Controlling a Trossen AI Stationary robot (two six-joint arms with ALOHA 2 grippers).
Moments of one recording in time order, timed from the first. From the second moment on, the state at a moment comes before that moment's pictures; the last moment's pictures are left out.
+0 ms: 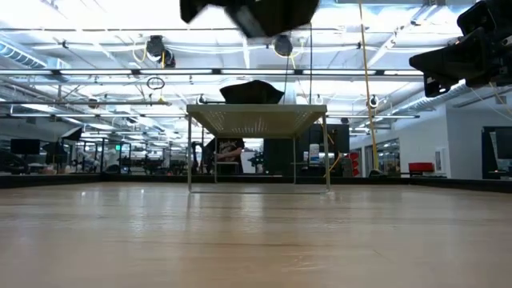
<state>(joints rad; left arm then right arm) -0.34 1.61 1.29 -0.38 -0.36 -0.36 0.28 0.07 0.02 0.08 0.23 0.01</state>
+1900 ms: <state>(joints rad) 0.00 1.17 1.29 -0.42 0.11 -0.45 0.28 0.07 0.02 0.08 0.23 0.01</state>
